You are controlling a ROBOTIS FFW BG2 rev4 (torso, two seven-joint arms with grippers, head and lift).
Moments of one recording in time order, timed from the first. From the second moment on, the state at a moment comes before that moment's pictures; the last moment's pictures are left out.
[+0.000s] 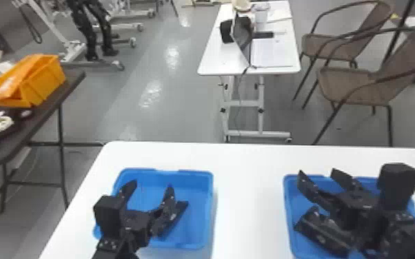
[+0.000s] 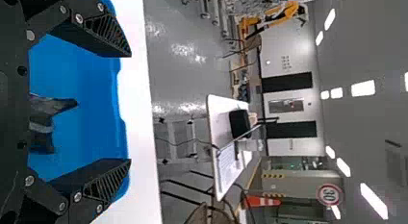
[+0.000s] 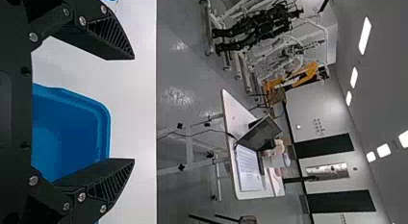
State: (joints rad) left arm 0.47 0.00 0.14 -1.91 -0.05 0.07 -0.14; right arm 0.23 -0.06 0.06 -1.84 -0.22 0.40 0.24
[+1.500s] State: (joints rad) left arm 0.47 0.00 0.10 -1.93 0.08 -0.12 -0.13; right arm 0.35 -0.04 -0.17 -1.87 -0.49 0.71 0.04
